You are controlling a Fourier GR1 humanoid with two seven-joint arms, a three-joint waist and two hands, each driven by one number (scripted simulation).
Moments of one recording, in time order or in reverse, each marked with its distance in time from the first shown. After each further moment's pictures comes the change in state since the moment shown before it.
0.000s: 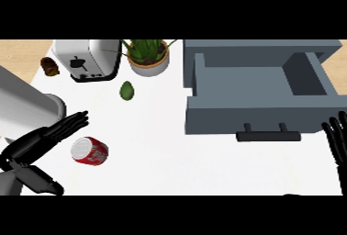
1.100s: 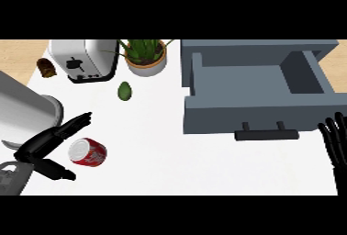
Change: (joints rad) left arm -0.157 0.111 -0.218 0.478 -0.176 0.272 -0.382; right arm 0.011 0.031 0.027 -0.029 0.026 -0.001 -0.002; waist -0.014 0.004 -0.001
